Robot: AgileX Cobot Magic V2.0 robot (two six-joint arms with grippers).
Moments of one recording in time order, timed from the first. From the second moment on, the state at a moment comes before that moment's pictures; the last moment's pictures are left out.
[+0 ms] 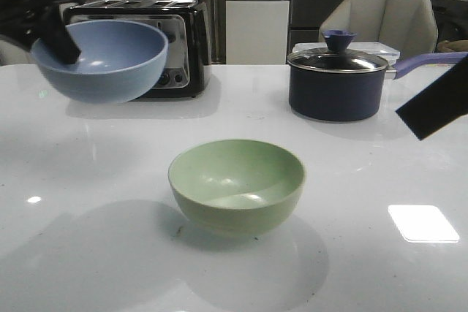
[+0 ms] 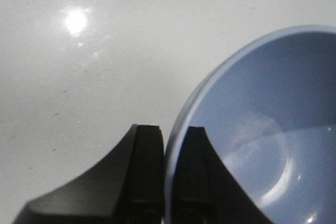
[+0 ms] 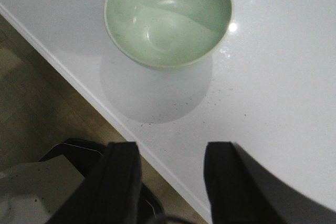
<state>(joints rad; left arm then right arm) -0.23 1.65 -1.28 -0.31 0.68 0.23 0.53 0.96 -0.67 0.26 0.63 -0.27</state>
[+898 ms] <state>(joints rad) -0.59 1.89 -1.46 -0.27 0.81 0.33 0.53 0.96 -0.67 0.26 0.63 -0.27</state>
